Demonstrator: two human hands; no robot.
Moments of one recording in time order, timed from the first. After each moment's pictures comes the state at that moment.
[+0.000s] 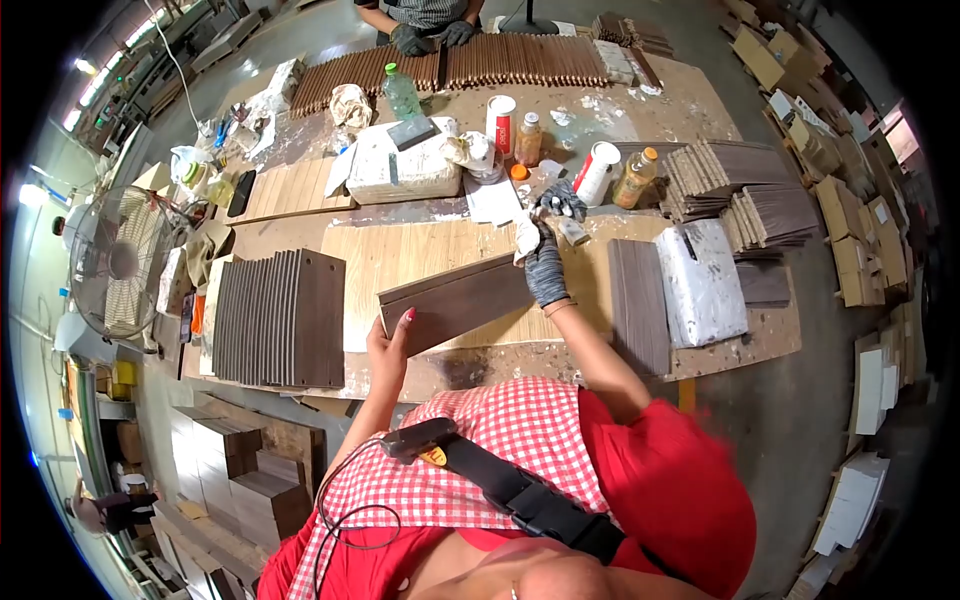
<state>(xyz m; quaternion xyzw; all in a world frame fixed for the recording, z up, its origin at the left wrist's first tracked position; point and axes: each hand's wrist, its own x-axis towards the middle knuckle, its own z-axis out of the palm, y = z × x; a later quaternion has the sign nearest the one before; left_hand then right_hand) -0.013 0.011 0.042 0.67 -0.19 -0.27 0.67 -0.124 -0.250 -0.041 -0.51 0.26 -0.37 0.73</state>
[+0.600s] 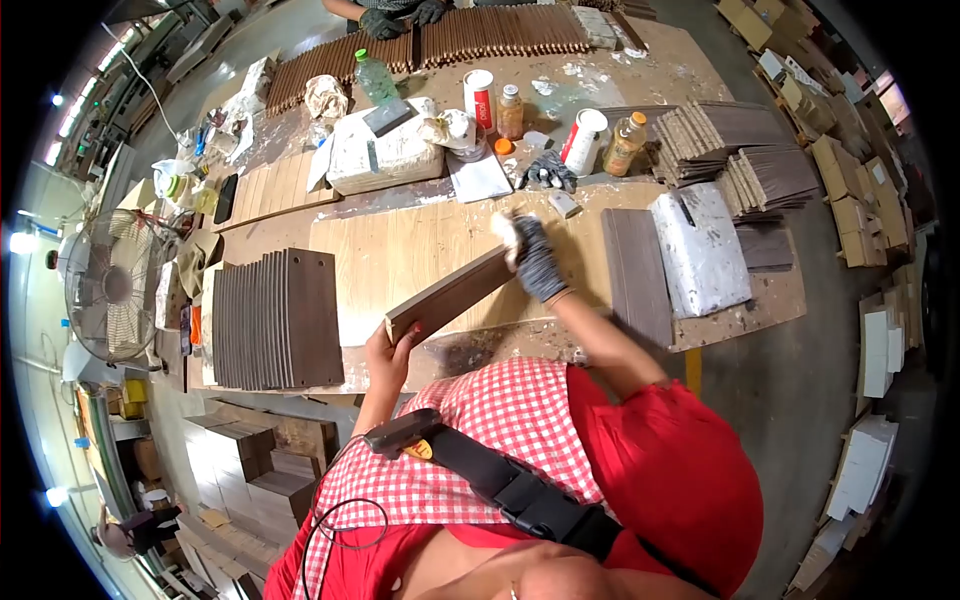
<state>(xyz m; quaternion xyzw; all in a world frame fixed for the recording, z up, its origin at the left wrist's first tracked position) -0.010 0.033 0.022 0.73 -0.38 -0.17 0.54 -0.138 -0.246 -0.088 -0.75 0.20 -0.42 0.47</state>
